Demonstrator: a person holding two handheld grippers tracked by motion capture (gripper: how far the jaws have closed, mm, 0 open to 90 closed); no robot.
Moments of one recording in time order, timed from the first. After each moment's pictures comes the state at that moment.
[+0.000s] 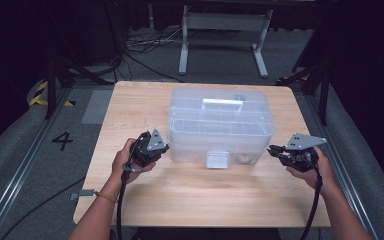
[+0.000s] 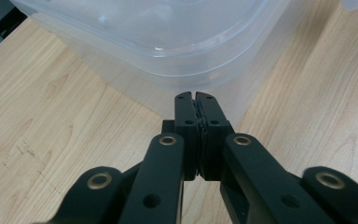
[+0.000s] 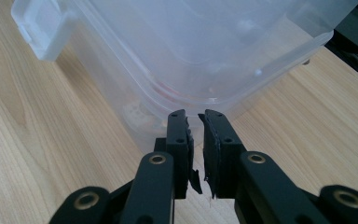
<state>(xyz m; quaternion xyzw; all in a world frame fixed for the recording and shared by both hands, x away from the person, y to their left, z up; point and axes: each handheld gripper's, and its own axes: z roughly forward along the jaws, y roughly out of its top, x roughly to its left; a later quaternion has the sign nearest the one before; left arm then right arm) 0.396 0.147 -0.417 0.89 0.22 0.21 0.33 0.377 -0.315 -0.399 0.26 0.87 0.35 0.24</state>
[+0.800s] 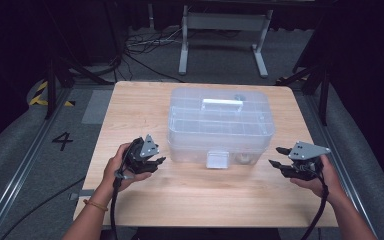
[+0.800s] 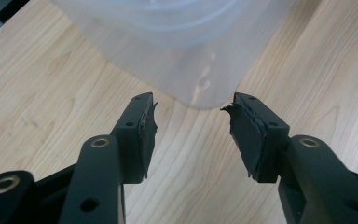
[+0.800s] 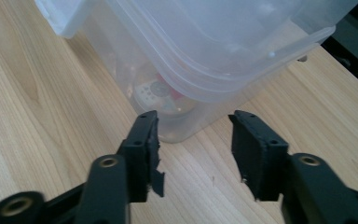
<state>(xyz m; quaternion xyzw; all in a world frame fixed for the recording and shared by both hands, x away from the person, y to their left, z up) 0.375 0.164 -0.419 0.90 0.24 0.21 0.31 0.354 -0.319 -0.400 0.24 0.87 0.34 0.26</state>
